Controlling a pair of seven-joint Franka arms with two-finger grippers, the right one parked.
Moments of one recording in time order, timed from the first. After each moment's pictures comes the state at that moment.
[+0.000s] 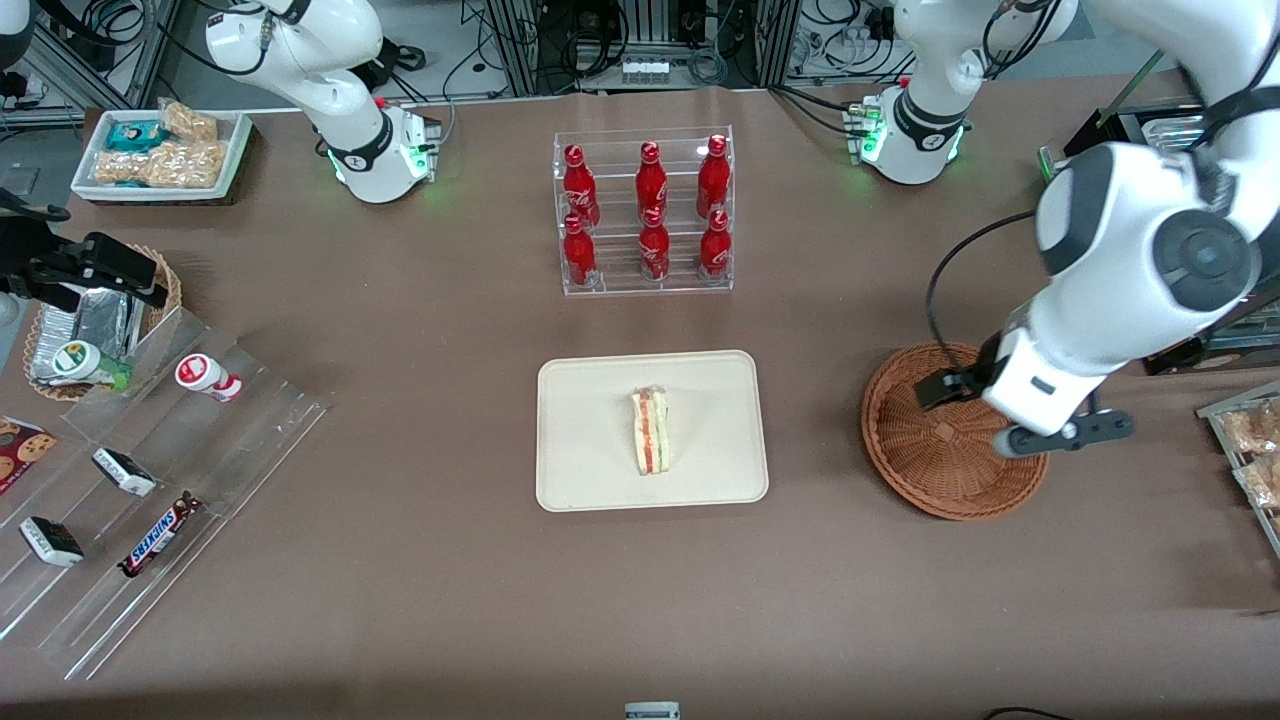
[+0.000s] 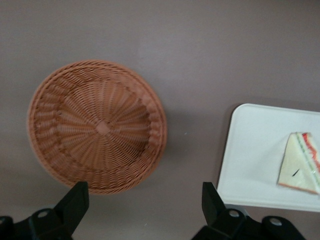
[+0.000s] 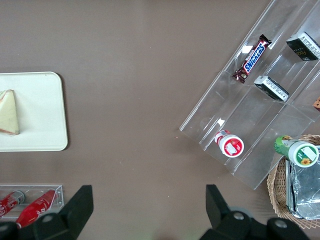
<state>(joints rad) -0.05 0.21 -0.16 -1.62 -0.01 1.79 -0.35</state>
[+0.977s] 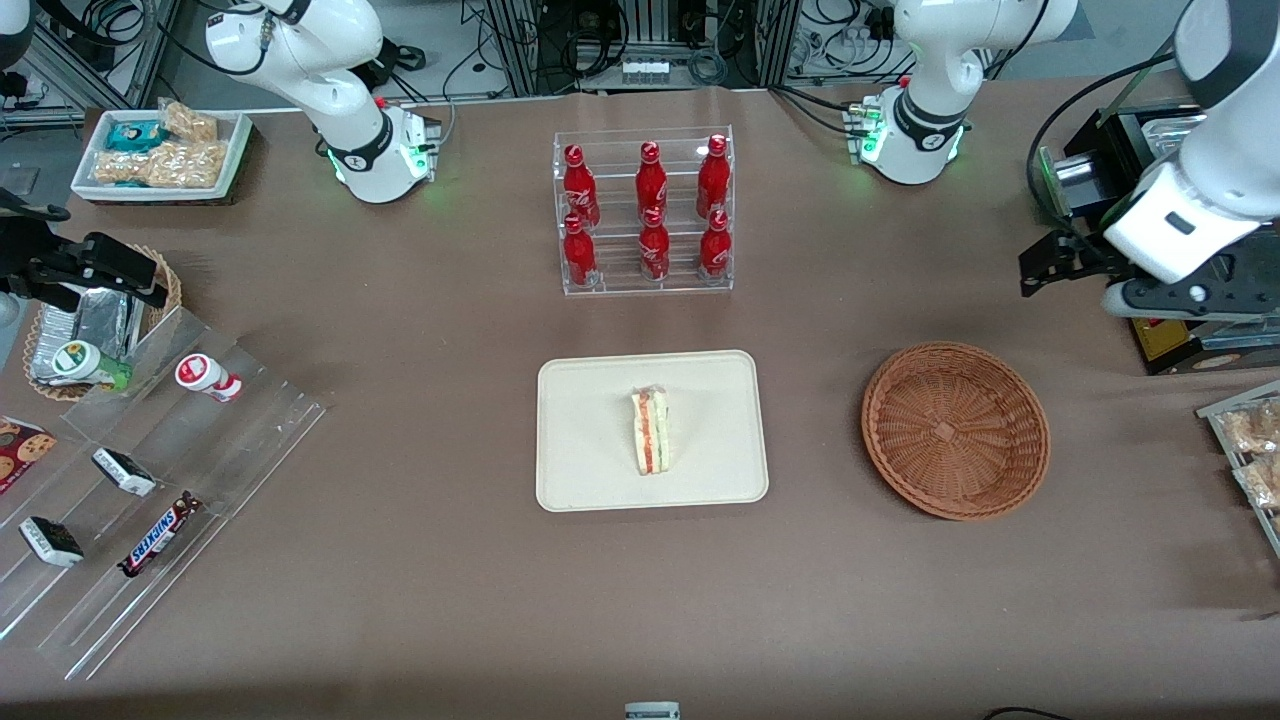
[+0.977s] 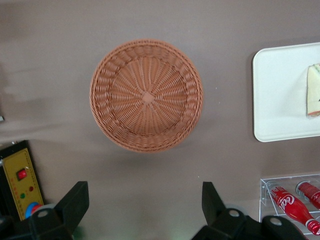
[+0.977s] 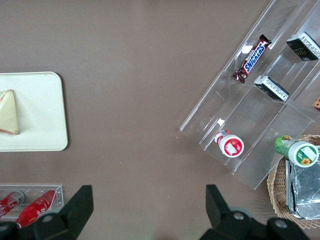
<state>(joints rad) -0.03 -0.07 -0.05 -1.73 -0.01 1.63 -0.01</state>
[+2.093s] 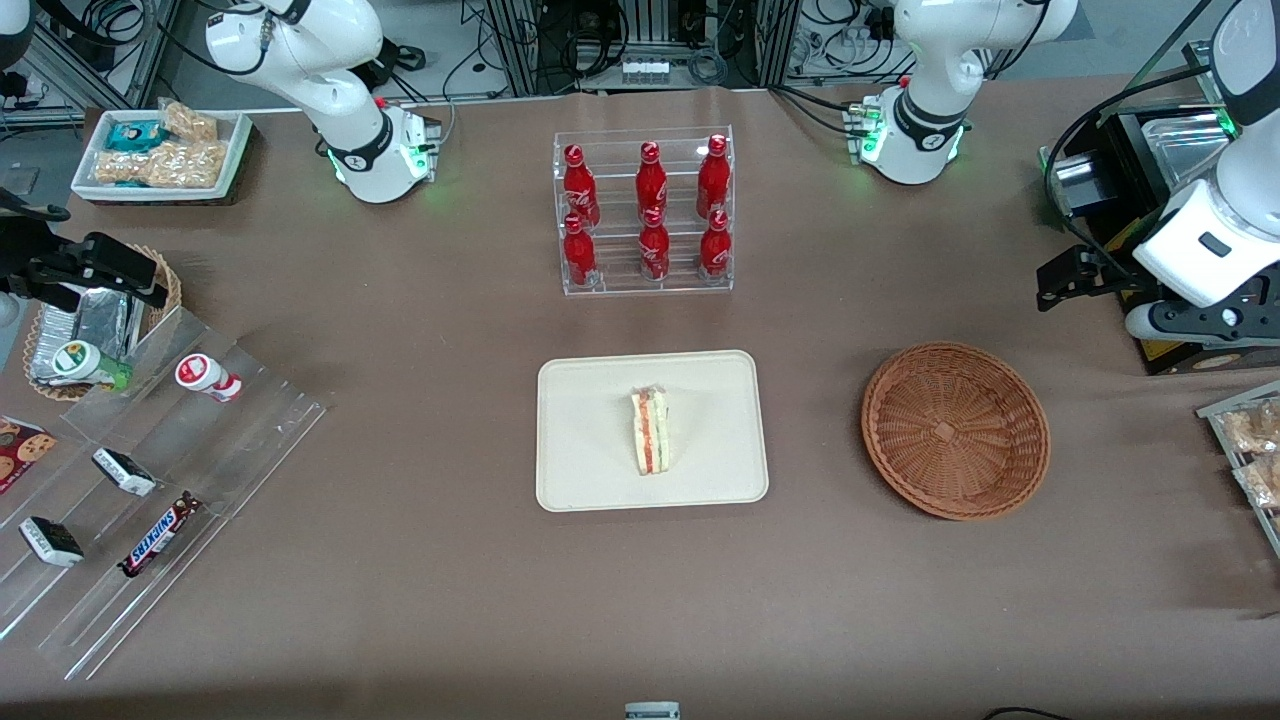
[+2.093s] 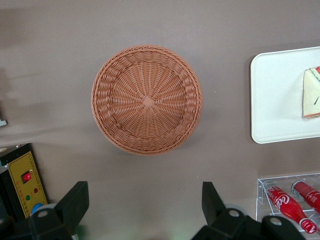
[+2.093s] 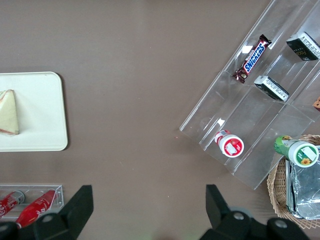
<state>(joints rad) -0.03 0.03 -0.05 -1.58 -0.01 1.55 -0.01</state>
